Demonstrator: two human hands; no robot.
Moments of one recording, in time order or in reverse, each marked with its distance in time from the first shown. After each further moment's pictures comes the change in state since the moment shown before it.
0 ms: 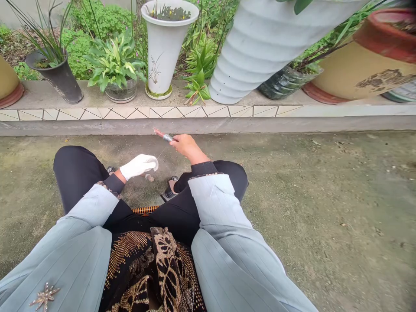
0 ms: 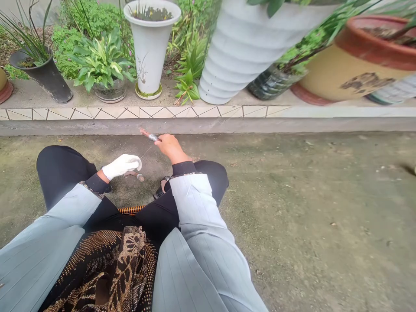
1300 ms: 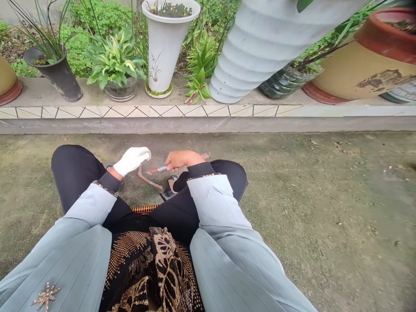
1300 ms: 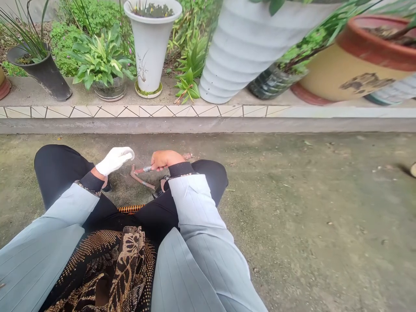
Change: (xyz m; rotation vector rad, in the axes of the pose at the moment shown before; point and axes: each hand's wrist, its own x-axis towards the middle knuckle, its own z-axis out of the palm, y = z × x) left_hand -0.007 0.005 -0.021 0.400 0.326 0.081; right_hand -0.017 -0.006 0.015 -0.142 -0.819 -0.113
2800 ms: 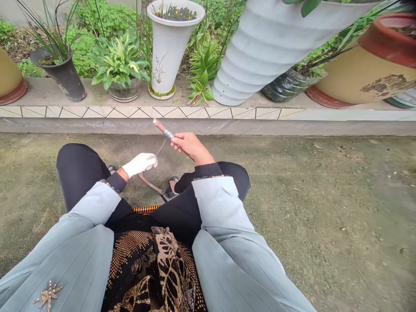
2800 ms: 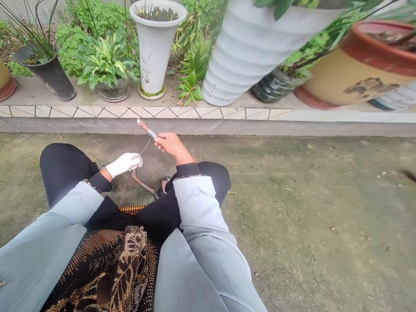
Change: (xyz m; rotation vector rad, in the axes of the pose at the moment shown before) left_hand 0.003 -0.012 0.035 -0.480 -0.225 -0.153; right_hand -0.008 0.013 -0.014 0.546 0.755 -0.199
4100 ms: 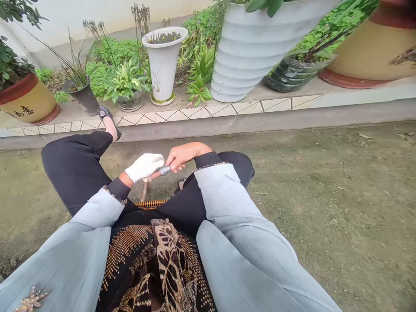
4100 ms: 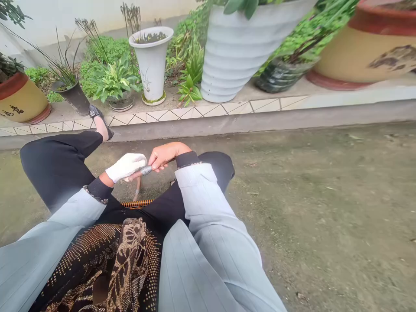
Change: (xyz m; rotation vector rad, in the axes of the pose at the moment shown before) left_hand -0.048 0.084 0.037 0.673 0.153 0.076; right_hand -0.026 -0.026 0.001 -0.194 -1.153 -0.152
